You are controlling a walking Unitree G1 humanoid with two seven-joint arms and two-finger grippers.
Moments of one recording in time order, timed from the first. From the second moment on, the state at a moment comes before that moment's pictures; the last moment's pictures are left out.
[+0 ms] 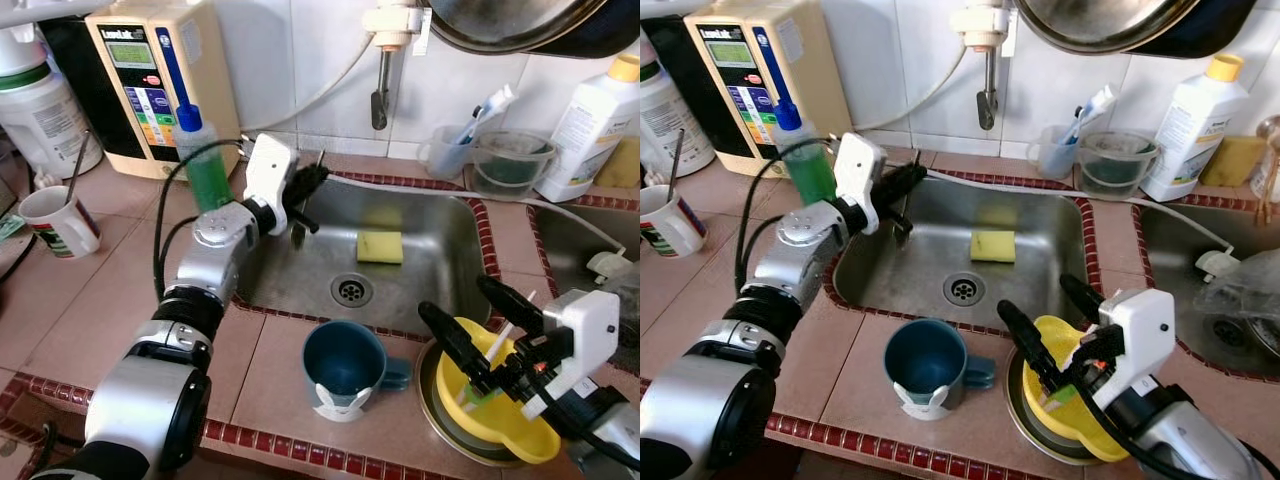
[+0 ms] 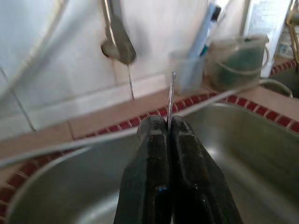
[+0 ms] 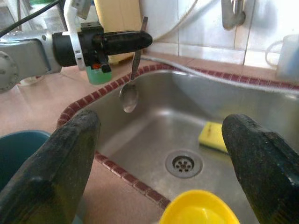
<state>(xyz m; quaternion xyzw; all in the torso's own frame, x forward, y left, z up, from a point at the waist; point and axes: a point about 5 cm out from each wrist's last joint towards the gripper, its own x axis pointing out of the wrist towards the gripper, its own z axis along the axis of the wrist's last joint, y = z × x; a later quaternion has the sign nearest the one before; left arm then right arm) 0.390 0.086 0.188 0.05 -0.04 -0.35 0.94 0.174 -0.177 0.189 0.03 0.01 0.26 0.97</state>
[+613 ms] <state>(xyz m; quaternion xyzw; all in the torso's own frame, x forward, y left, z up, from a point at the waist) 0.383 0.085 0.153 0.07 0.03 -0.36 0.93 0.160 -0.173 0.189 0.05 0.04 0.29 0.95</state>
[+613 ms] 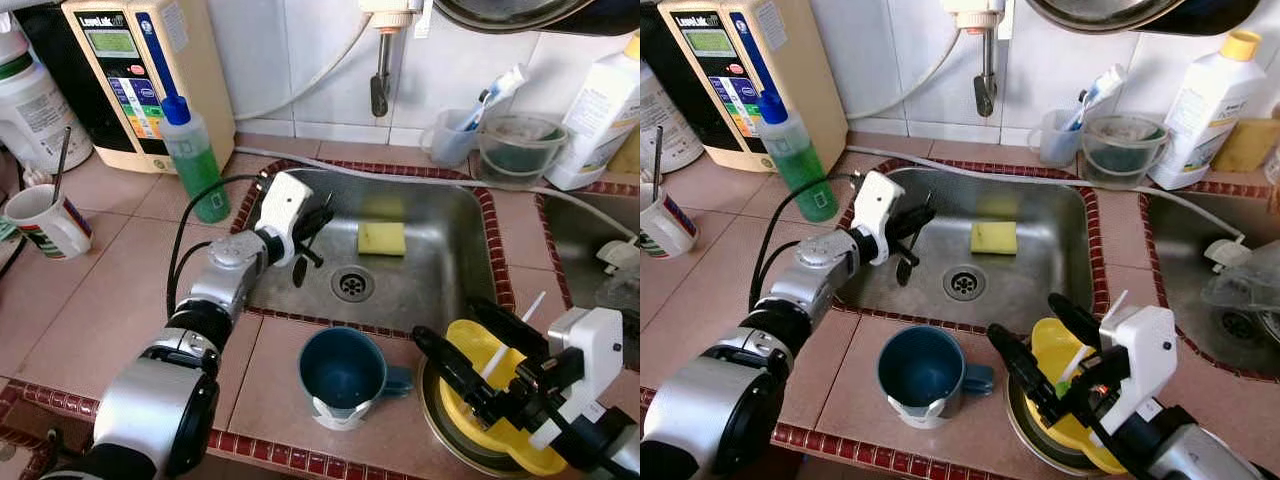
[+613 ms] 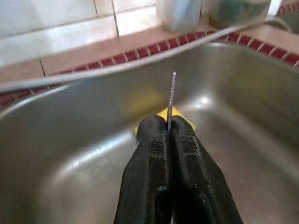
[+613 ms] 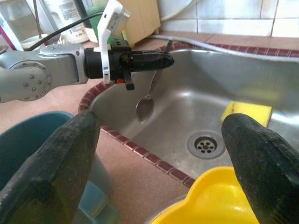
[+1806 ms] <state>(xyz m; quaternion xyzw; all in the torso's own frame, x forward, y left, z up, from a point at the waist) 0.378 0.081 0.137 0.08 0.08 -0.38 0.92 0.163 -0.172 0.193 0.05 0.04 0.29 0.95</state>
